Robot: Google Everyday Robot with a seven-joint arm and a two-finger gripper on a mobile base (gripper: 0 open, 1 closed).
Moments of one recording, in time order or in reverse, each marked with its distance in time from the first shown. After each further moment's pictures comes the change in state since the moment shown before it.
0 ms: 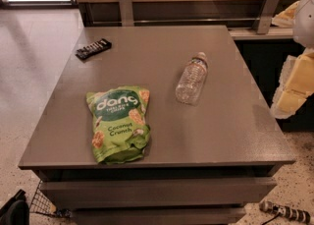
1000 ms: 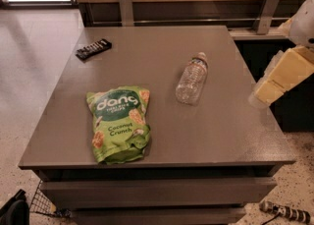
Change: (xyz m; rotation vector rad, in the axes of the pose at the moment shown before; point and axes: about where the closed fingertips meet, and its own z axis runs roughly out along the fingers) arm -0.003 -0.009 0.016 -0.022 -0.120 0.290
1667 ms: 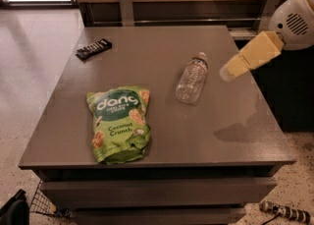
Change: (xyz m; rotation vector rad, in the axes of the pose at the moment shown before) arm -0.023 -0.033 0.035 -0.026 -0.071 0.356
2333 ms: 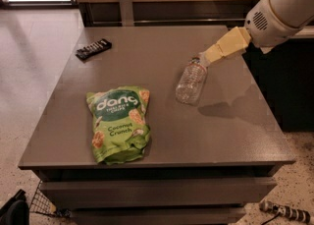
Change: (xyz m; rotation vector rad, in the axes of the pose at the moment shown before) arm -0.022 -0.029 0.052 0.005 0.037 0.273
